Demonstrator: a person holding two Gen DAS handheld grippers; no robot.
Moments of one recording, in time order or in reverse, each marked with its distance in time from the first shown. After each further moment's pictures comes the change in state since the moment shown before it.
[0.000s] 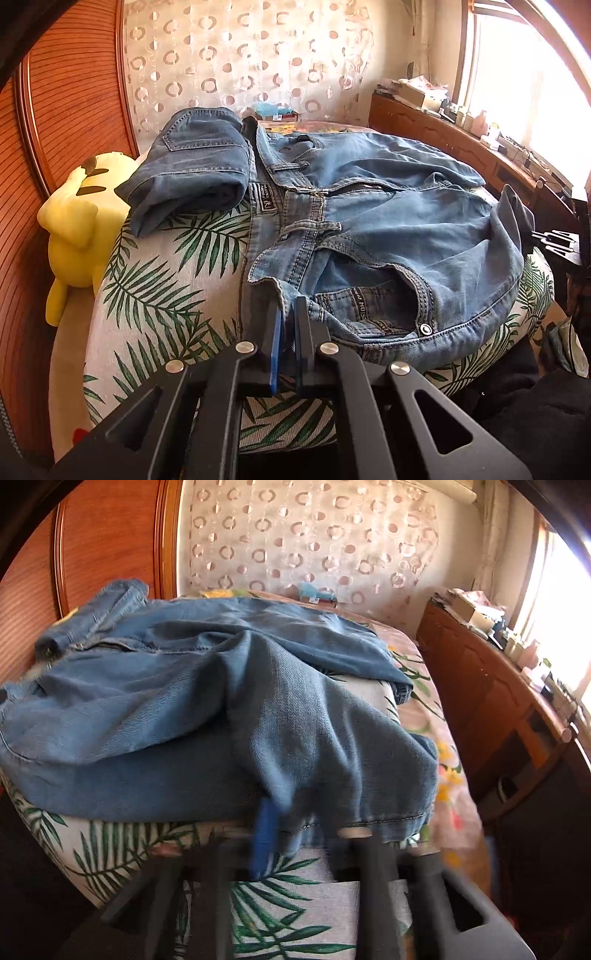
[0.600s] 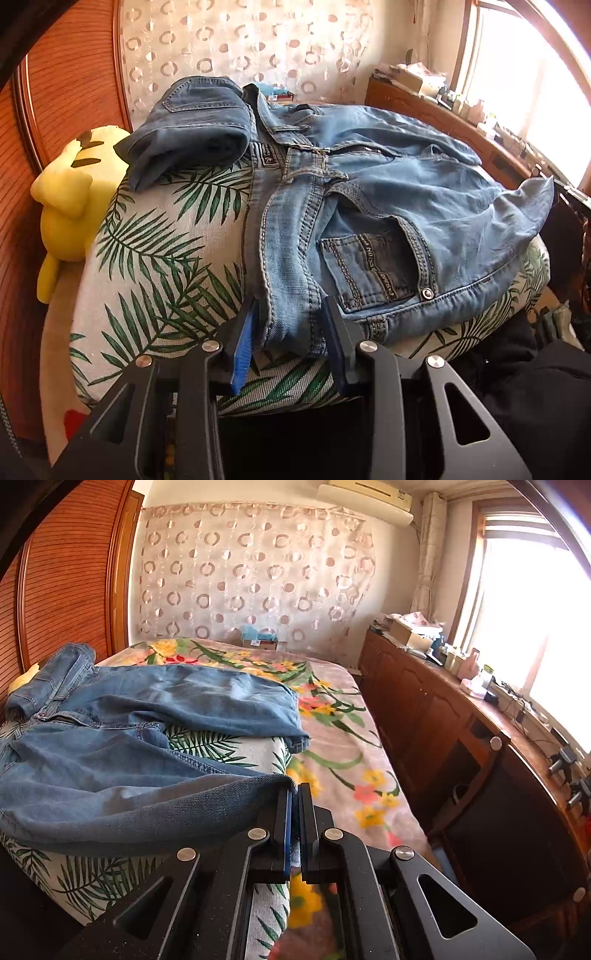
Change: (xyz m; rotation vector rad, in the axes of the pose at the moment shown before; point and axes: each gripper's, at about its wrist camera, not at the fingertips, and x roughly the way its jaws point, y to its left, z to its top) left arm 0.003 0.010 -0.030 -0.018 0.068 -0.044; right arm -0.072 -0.048 0.010 0.117 -0.156 -0.180
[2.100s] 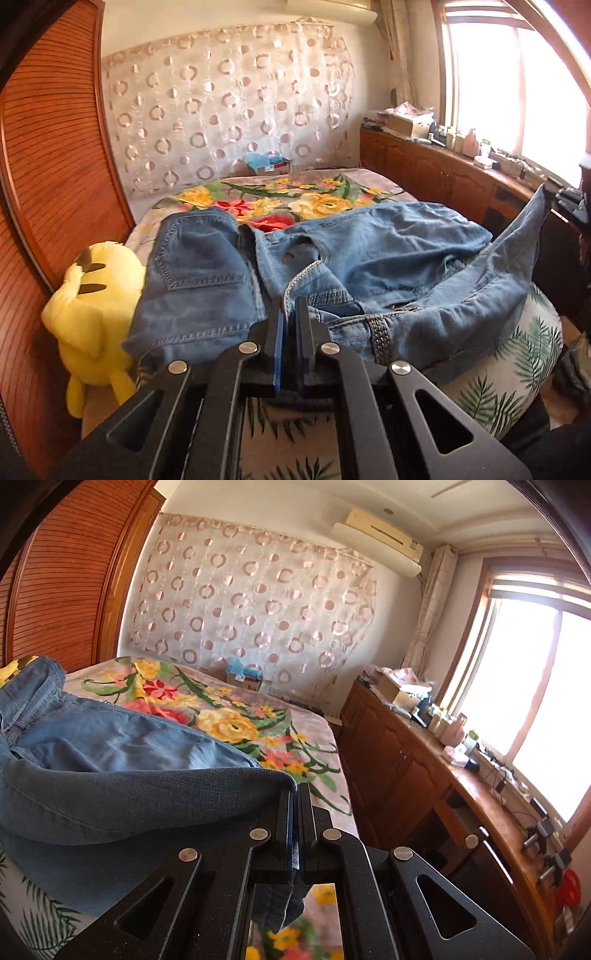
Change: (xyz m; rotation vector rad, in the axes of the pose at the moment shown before) left arm -0.004 -0.007 0.156 0.133 -0.228 0.052; right arm 0.080 -0.002 0.082 -0.128 -0.132 -0.090
